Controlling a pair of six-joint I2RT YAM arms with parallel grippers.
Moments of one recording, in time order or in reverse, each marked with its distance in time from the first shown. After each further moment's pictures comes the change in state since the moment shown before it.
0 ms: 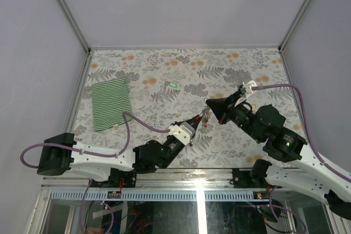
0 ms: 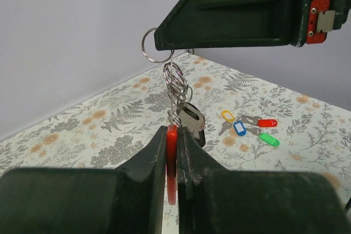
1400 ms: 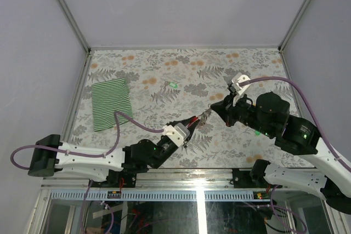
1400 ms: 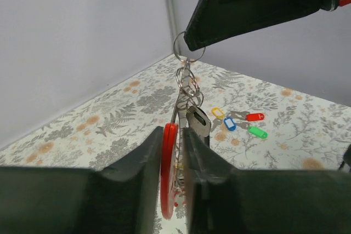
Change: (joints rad) left arm -0.012 -0.119 0.000 -0.151 0.054 -0.010; right arm 0.005 0.099 0.302 -0.415 -0.089 -0.161
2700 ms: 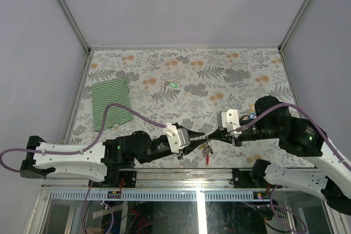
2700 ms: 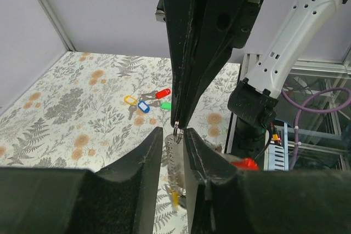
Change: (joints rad) left arm 0.000 -0.149 0.222 -0.592 0.460 -0.178; right arm -0.001 -0.013 0.036 -0.233 -0.624 -0.533
